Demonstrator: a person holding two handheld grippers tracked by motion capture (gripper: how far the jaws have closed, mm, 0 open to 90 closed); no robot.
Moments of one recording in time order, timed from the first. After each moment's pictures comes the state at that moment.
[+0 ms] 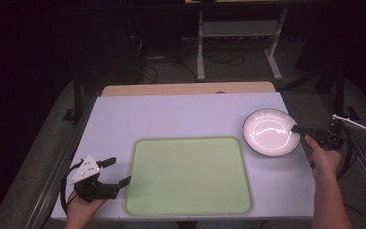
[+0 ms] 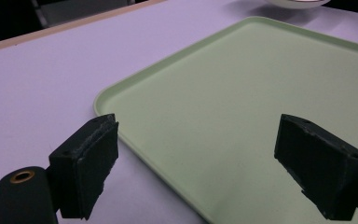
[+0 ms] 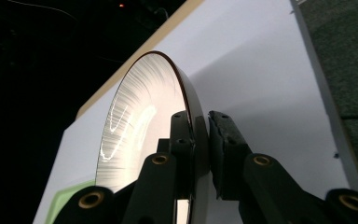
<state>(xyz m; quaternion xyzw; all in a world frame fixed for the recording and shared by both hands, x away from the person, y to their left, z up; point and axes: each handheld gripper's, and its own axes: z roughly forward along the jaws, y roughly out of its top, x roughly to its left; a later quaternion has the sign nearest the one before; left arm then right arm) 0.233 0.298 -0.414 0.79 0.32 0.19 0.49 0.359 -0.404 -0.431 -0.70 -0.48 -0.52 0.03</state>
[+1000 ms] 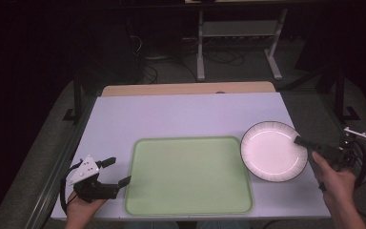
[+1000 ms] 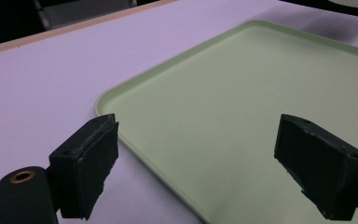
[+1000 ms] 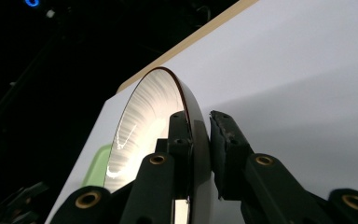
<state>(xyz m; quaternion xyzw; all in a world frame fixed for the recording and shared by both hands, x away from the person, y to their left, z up) 0.232 0.298 -0.412 0.79 0.32 0.19 0.49 0.282 -0.375 -0.394 -0.63 -0.53 -0.57 0.02</state>
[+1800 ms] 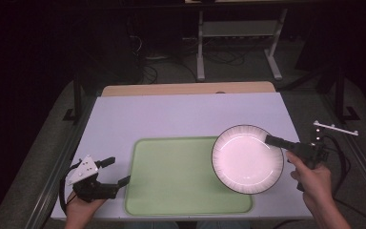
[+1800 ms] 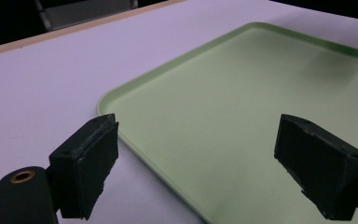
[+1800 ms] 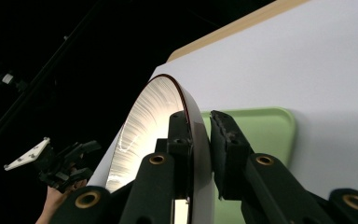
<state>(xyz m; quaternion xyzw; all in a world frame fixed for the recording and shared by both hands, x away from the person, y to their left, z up) 0.232 0.299 -0.412 0.78 0.32 0.19 0.49 0.284 -0.295 -0.358 -0.55 -0.59 -0.58 0.07</state>
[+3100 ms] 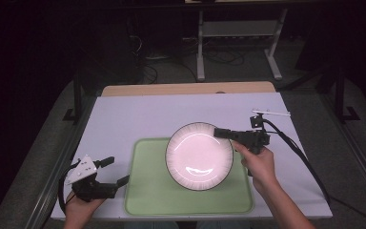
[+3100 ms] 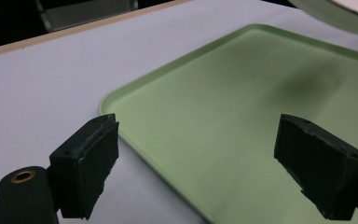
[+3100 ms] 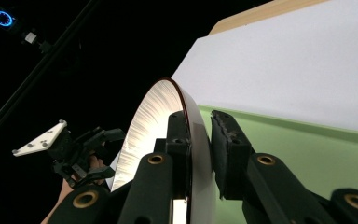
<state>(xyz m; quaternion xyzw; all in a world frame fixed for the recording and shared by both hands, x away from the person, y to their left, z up) 0.232 0.302 -0.411 0.78 0.32 0.19 0.50 0.330 -0.172 -0.358 -0.49 -0.65 -0.57 0.12</state>
